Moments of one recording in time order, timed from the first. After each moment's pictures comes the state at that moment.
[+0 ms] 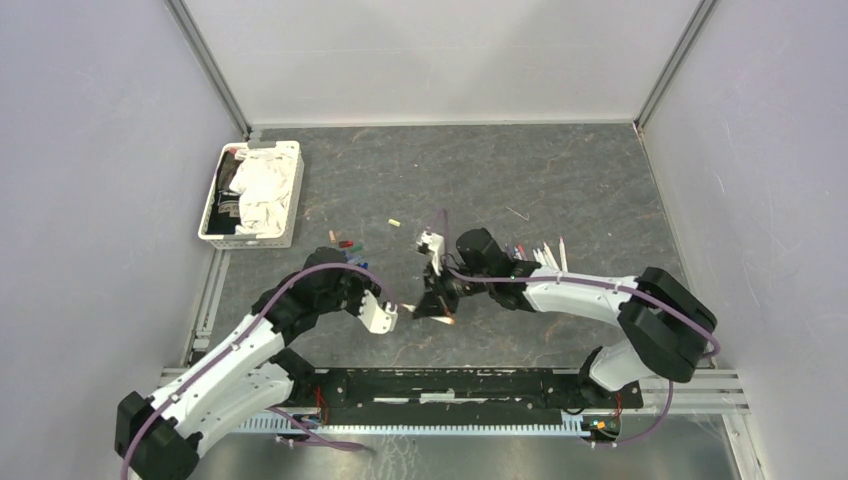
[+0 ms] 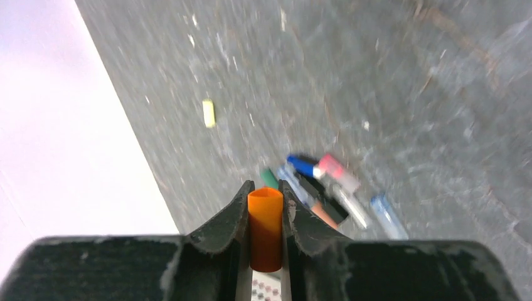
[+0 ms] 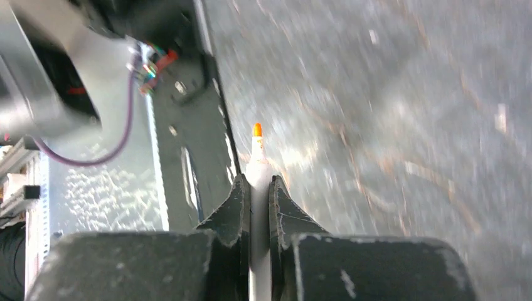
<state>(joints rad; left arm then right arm) -0.64 0.76 0.53 -0.52 0.21 1.43 0.92 1.51 0.79 0.21 -0.62 0.28</state>
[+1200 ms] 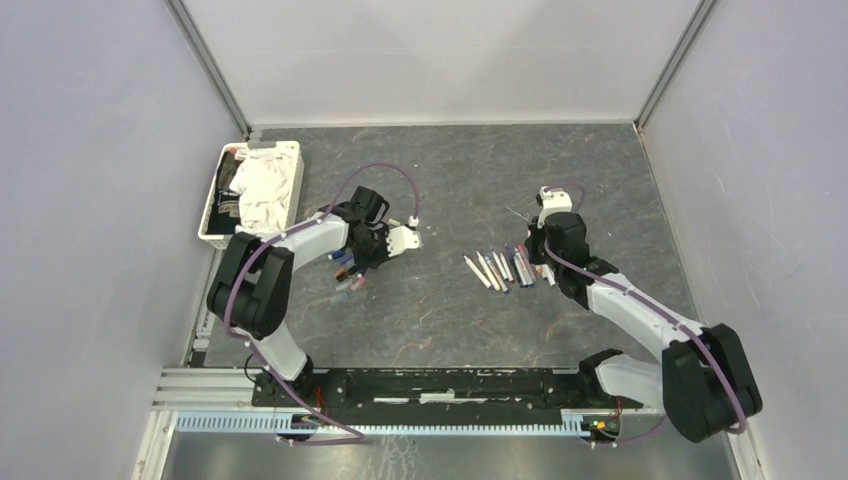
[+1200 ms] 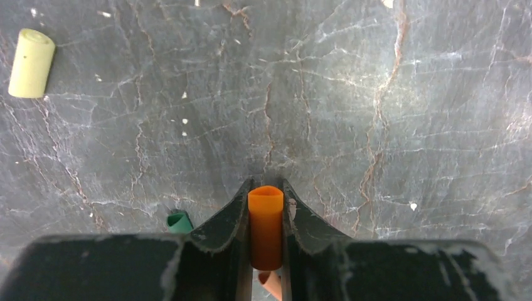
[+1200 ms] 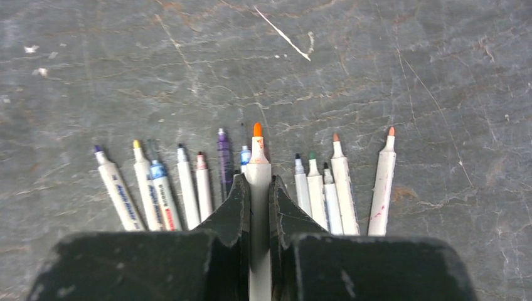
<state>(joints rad) -0.43 1.69 1.00 -0.58 0.24 0.97 0.38 1.14 0.55 0.01 0.17 0.19</state>
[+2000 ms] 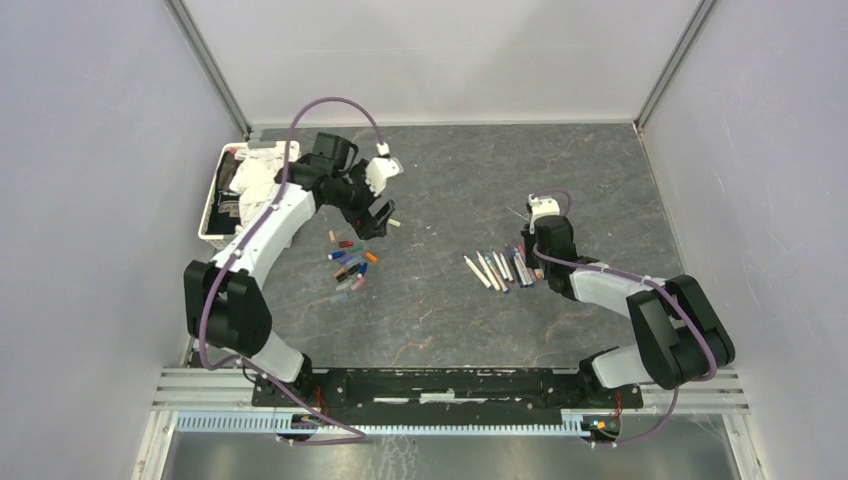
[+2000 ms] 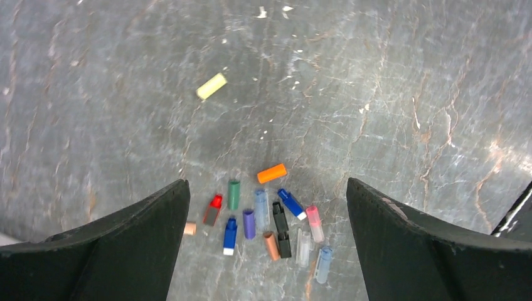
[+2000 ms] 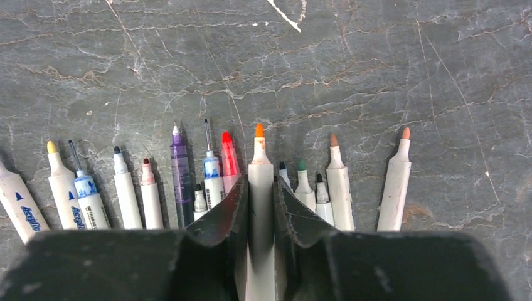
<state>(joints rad) -0.31 1.58 1.35 -0.81 0.46 0.68 0.36 1.41 0.51 0.21 0.21 0.12</state>
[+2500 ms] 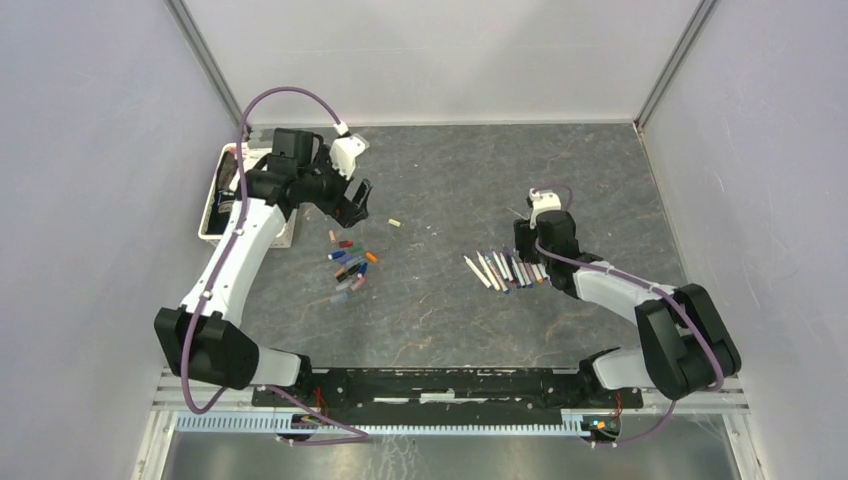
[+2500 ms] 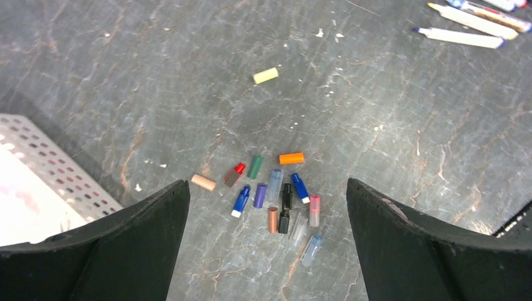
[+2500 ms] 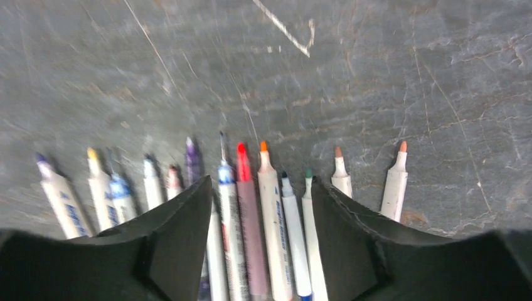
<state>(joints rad) -0.19 1.38 1.37 -0.83 0.42 0.48 0.36 1.38 0.53 0.18 0.18 0.13</state>
